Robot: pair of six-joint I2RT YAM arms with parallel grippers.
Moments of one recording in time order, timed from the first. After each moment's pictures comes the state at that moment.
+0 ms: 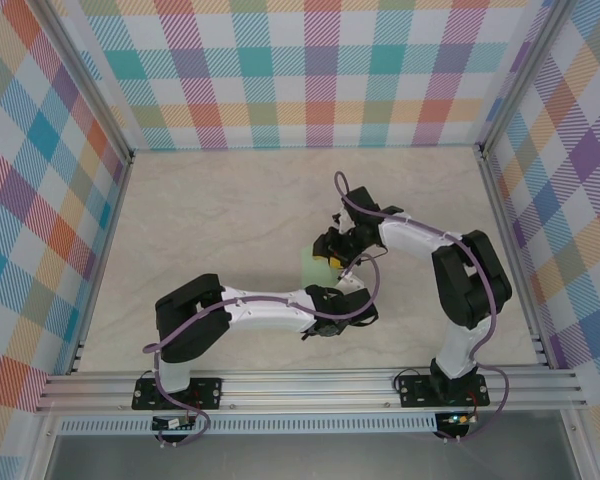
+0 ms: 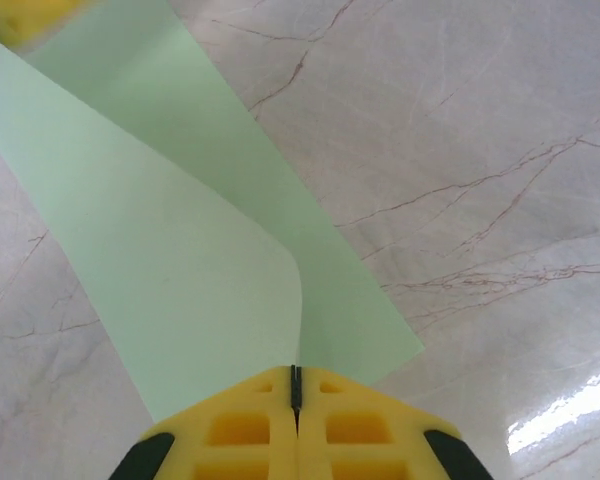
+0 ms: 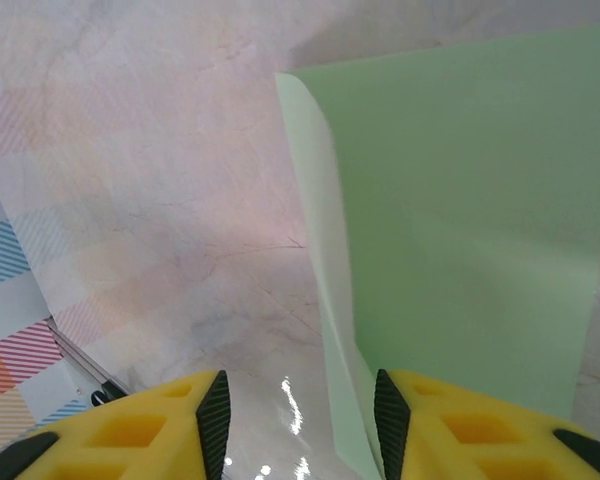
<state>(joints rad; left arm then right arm) -1.26 1.89 1.25 -0.60 -0.54 -0.50 0.49 1.81 1.25 -0.56 -0.57 0.70</state>
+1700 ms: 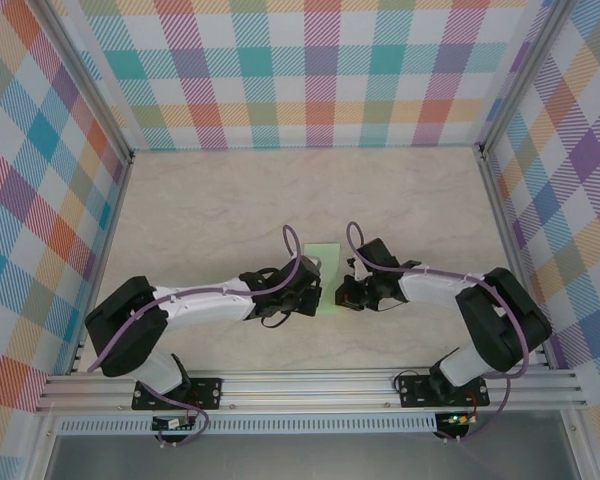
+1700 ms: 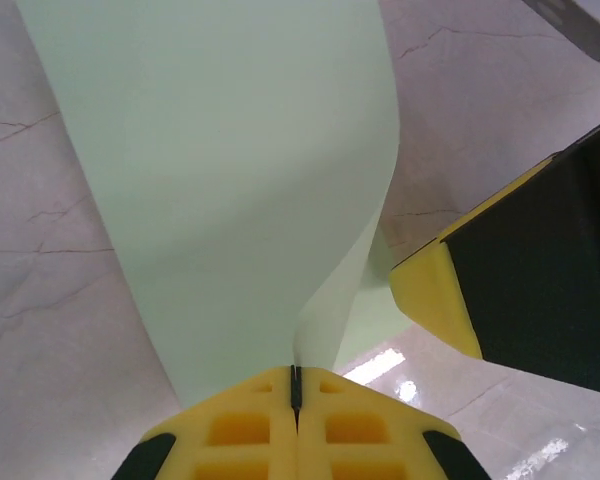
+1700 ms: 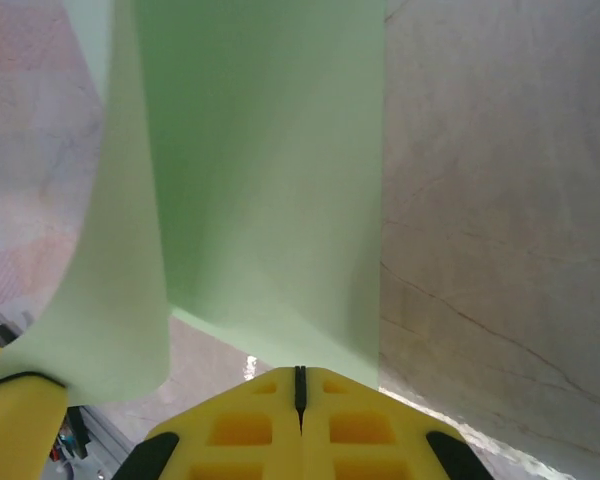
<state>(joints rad) -0.98 1.55 0.86 -0.26 -0.07 -0.66 0.59 1.52 0.65 -0.24 -0.49 0.74</state>
